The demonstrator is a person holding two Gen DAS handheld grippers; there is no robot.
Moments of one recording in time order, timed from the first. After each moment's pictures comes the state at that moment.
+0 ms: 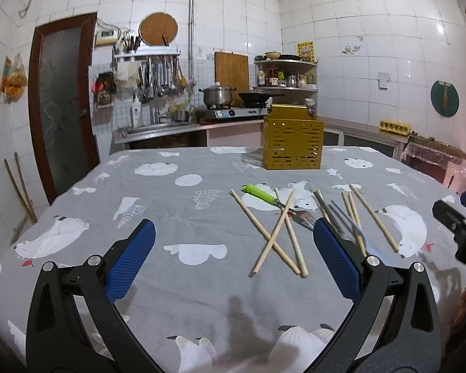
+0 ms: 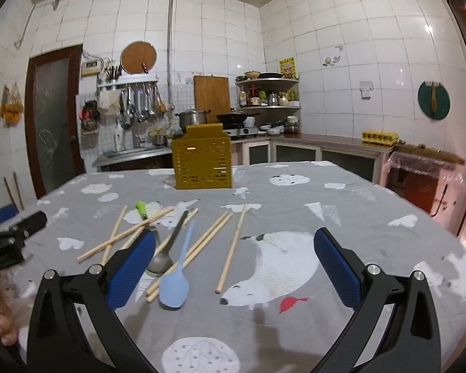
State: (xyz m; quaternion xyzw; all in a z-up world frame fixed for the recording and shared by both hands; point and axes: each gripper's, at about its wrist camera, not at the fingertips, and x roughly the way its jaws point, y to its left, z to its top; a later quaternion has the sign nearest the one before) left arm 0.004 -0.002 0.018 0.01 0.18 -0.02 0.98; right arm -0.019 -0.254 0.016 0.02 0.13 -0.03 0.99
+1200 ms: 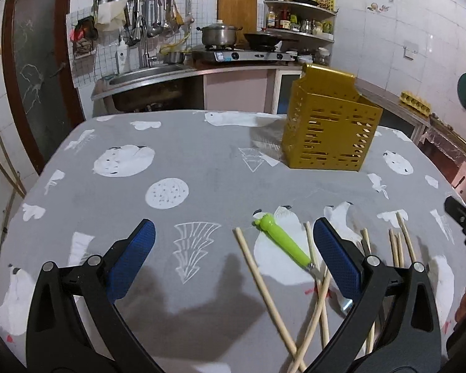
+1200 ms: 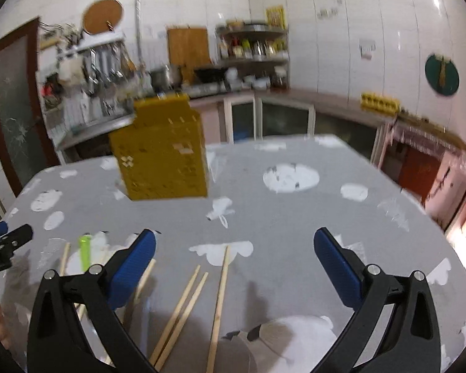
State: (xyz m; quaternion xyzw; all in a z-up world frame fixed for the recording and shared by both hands) left arm 0.222 0.006 0.030 -0.01 0.33 -0.02 0.94; right arm 0.188 -0.287 0.039 0.06 0.28 -0.06 0.96
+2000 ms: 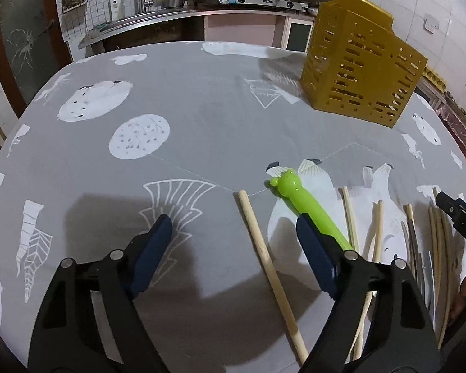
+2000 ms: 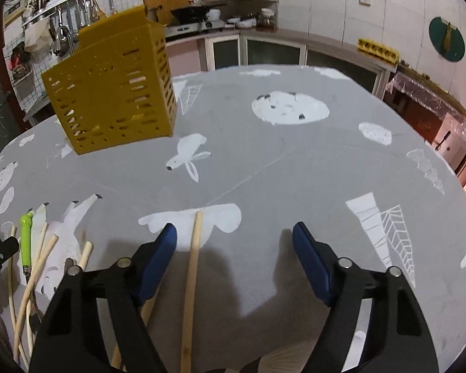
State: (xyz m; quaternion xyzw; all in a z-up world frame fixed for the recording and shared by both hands) left arm 0.272 0.005 -0.039 -0.02 0.45 -0.01 0.89; right arm 0.254 -0.296 -0.034 0.07 0.40 -0.09 0.91
